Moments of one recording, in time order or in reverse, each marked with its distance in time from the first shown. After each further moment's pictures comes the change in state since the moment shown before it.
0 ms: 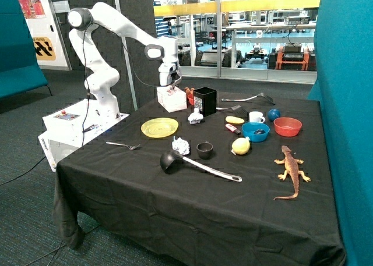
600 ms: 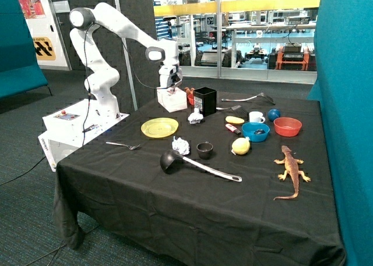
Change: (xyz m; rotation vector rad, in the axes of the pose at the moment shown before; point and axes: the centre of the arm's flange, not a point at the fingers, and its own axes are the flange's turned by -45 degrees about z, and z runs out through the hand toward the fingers) arm 0.002 -0.001 0.014 0.000 -0.005 0.026
